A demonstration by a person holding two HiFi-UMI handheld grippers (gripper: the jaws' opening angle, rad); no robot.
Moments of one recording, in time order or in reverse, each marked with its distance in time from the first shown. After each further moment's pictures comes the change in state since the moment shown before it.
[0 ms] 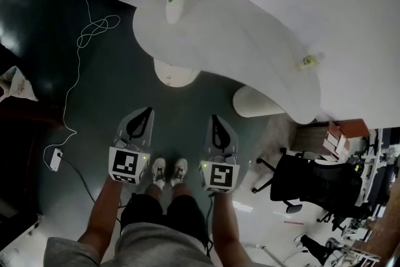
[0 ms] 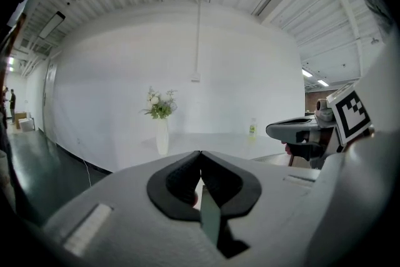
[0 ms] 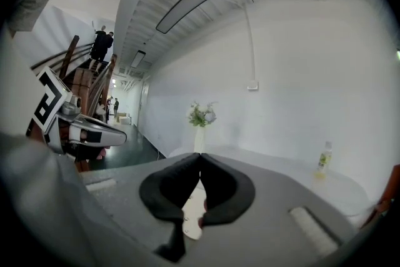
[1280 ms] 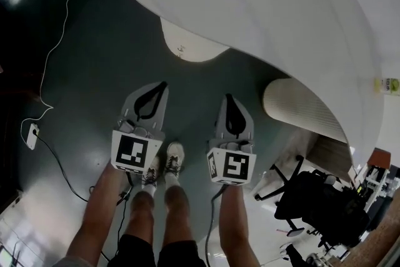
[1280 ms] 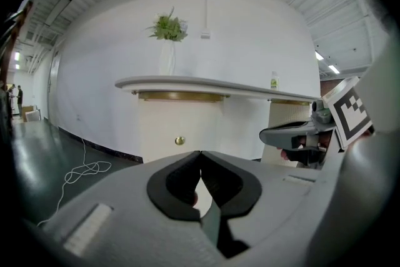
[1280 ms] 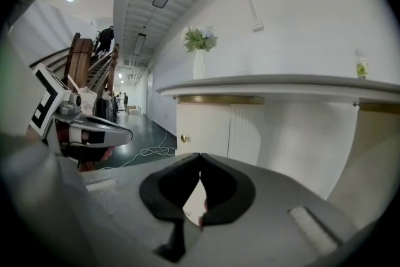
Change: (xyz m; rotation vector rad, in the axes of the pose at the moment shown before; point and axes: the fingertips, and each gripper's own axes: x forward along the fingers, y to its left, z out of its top) left arm 0.206 0.039 -0.311 0.002 0.086 0.056; right arm 0.208 0.001 -0.340 0.057 0.092 0.118
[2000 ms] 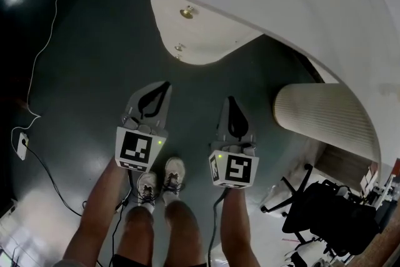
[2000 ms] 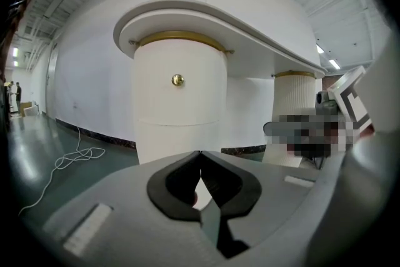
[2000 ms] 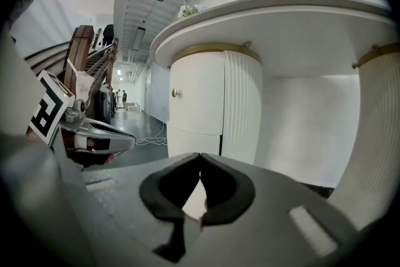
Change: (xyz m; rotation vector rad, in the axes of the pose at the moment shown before) left arm 0.083 0.002 -0.138 -0.011 0.008 0.002; right arm 0.060 -0.013 -0.129 -0.007 0.011 -0.011
